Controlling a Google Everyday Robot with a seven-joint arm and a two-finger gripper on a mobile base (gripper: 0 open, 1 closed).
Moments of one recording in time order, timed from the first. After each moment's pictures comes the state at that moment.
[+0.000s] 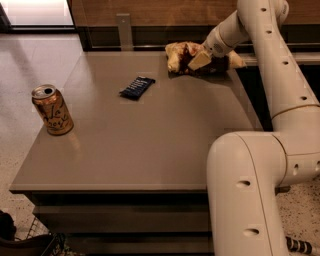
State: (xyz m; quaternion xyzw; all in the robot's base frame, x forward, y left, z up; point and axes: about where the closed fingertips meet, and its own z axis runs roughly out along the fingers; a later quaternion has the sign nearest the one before) arm 0.836 -0.159 0.847 -0.51 0.78 0.07 0.35
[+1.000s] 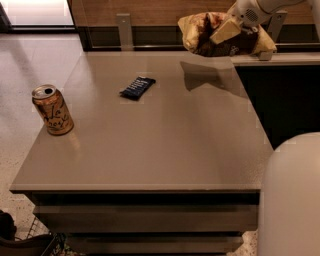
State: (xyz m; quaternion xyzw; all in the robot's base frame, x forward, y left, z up) arm 0.773 -0.202 0.979 -0.50 0.76 0.00 0.41
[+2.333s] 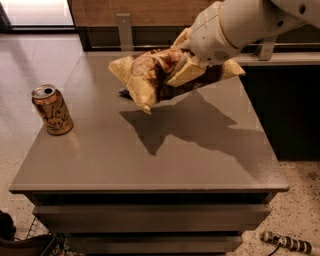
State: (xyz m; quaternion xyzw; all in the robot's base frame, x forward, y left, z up) arm 0.575 -0.039 0.981 -0.70 0.58 0.04 0.41
